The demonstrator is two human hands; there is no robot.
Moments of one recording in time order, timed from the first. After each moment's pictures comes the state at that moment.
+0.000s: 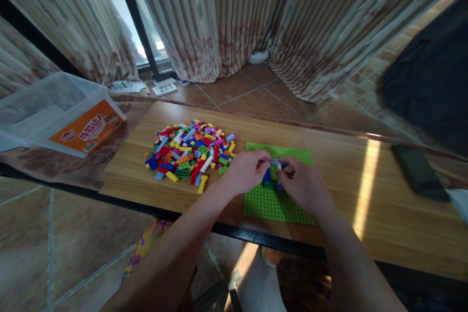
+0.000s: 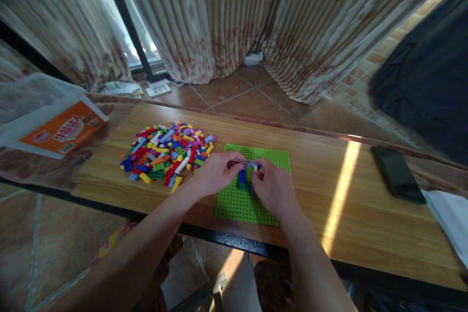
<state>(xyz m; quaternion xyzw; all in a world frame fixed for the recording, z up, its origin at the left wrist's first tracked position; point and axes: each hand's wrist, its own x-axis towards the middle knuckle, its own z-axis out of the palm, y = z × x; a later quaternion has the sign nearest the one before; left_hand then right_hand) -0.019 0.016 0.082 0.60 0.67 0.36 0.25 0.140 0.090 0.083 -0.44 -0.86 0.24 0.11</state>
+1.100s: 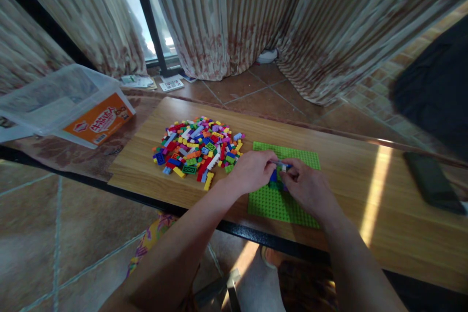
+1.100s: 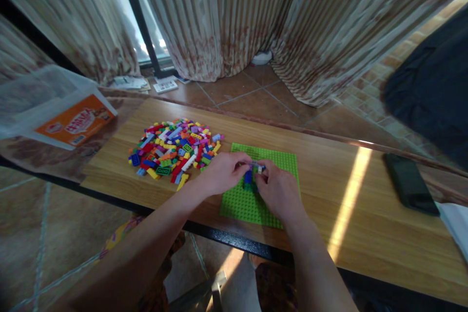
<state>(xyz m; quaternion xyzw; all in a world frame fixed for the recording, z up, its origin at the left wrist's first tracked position) -0.020 0.014 0.081 0.62 0.68 0.32 0.21 0.140 0.090 0.077 -0.41 -0.88 0.21 0.10</state>
